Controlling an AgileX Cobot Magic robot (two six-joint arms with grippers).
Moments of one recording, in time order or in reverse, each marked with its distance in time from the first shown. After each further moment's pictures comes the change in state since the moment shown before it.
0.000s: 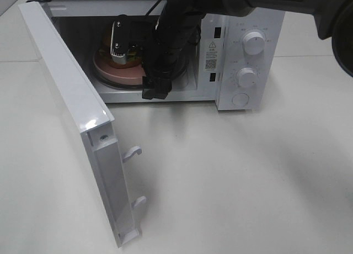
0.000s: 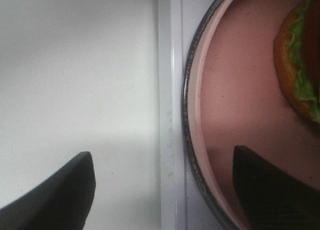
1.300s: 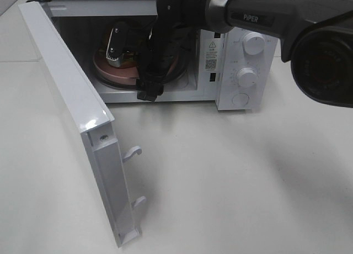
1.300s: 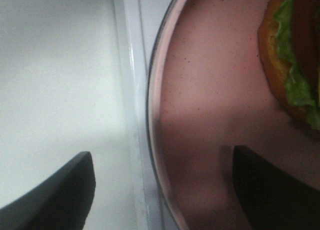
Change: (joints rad) left arm 0.000 0.000 0.000 0.000 0.000 0.000; right arm 0.000 0.143 -0.178 -0.049 0.001 0.132
